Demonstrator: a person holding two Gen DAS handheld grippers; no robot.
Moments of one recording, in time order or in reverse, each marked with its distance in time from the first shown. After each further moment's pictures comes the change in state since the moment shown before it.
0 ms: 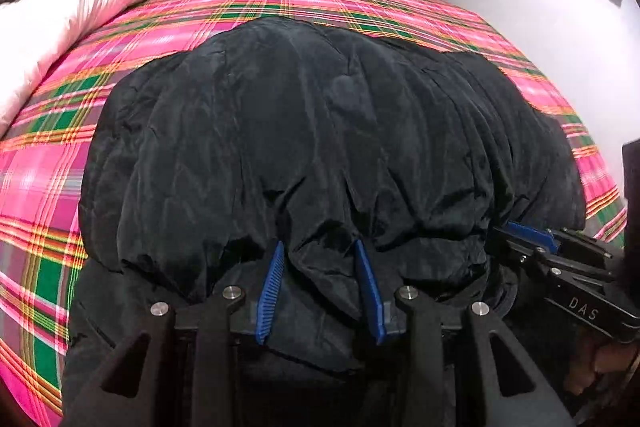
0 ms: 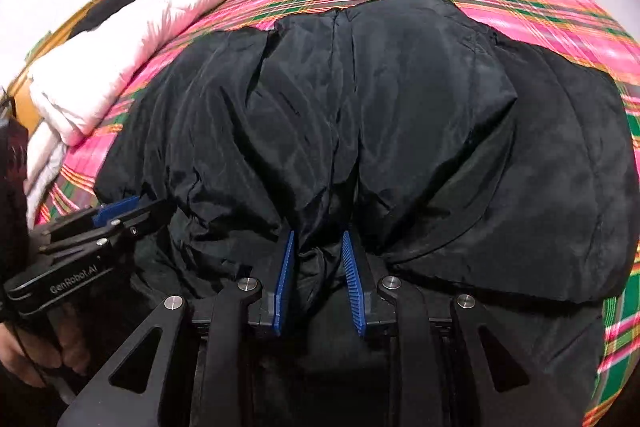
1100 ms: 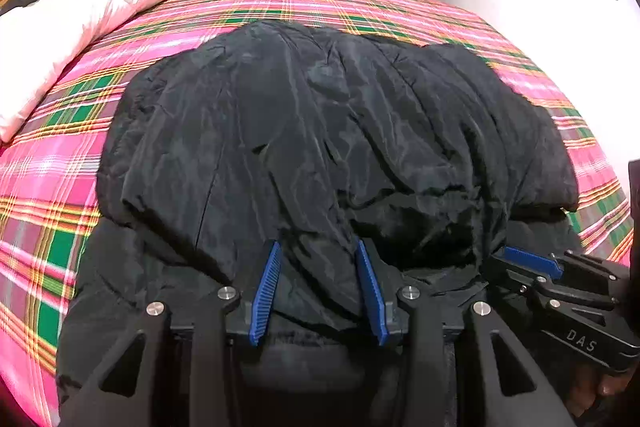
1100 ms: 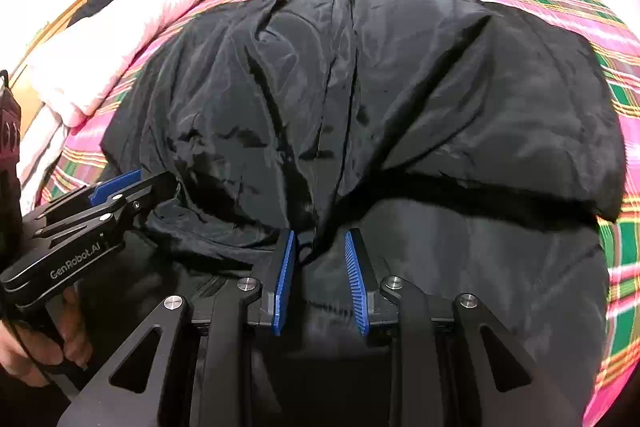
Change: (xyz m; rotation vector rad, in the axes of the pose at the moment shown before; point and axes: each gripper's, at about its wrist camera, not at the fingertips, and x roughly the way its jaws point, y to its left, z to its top) left arm -0.041 -0.024 -0.035 -0.018 -0.019 0.028; right arm -0.045 0.001 -0.050 0.034 0.045 0.012
